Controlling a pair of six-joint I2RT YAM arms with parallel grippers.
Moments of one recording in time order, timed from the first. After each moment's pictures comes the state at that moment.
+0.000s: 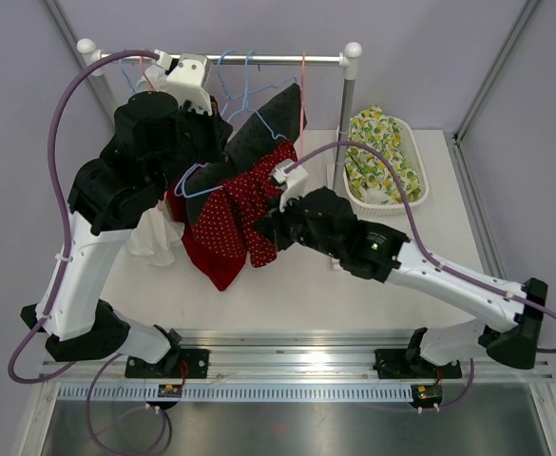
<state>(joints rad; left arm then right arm) -0.71 1.43 2.19 -0.98 -0.27 -0.19 1.07 1.37 1.37 -0.28 0.13 0.32</state>
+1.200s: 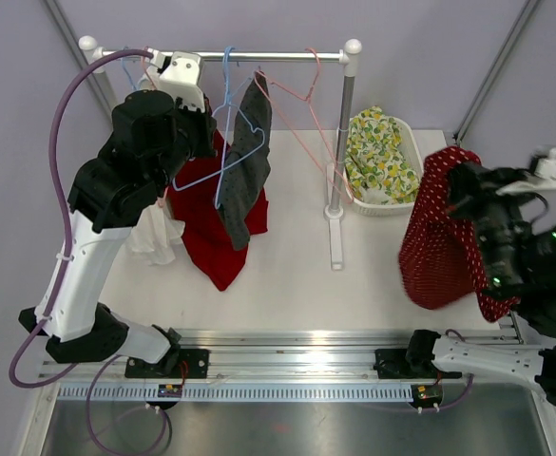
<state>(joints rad) -0.66 1.42 2.15 -0.95 -0.36 -0.11 1.11 0.72 1.47 -0.39 1.01 -0.06</state>
